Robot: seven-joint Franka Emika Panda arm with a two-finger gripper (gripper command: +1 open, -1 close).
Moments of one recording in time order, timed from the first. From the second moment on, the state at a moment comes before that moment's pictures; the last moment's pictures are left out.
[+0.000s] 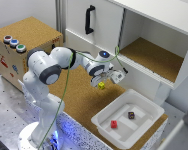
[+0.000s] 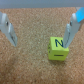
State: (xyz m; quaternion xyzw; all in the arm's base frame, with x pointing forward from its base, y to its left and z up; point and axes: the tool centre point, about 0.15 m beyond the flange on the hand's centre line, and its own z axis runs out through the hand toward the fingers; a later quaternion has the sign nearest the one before) arm 0.432 -0.085 0.246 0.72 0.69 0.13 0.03
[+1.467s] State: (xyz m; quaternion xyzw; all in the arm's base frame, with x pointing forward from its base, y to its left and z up) arm 0.478 -0.074 0.216 0.67 0.74 0.08 0.06
